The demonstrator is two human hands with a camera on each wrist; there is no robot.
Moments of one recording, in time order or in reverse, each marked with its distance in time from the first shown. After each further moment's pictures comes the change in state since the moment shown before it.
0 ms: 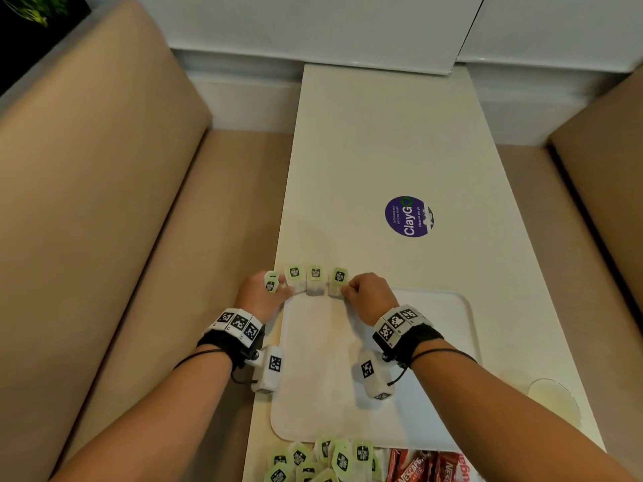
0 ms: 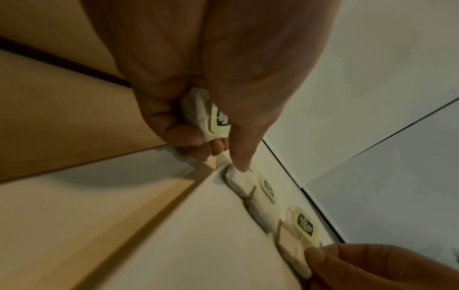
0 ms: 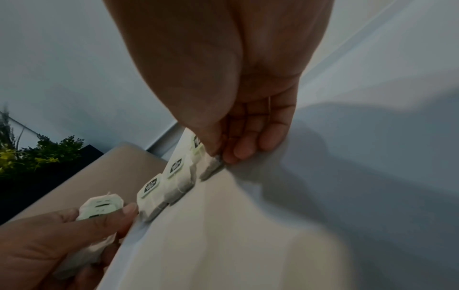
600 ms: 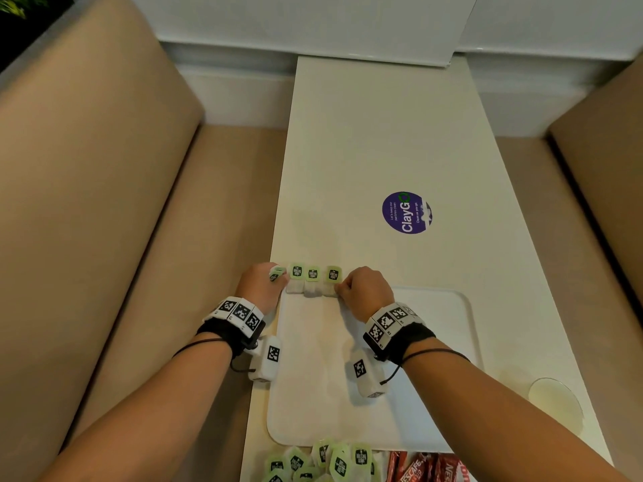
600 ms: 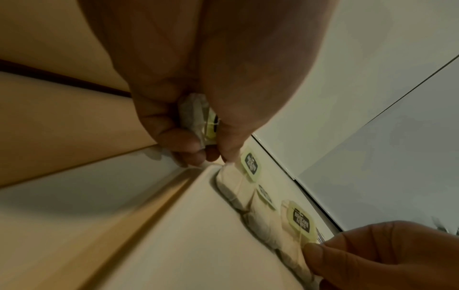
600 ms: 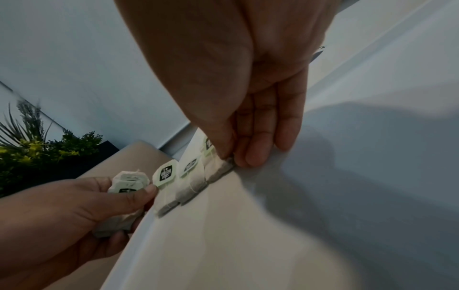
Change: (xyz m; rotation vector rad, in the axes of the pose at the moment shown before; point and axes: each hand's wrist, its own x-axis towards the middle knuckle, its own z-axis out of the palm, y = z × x) left_hand 0.026 0.006 0.004 0.241 -0.037 0.133; right_hand 0.006 -0.011 -0.001 -0.155 0.025 0.042
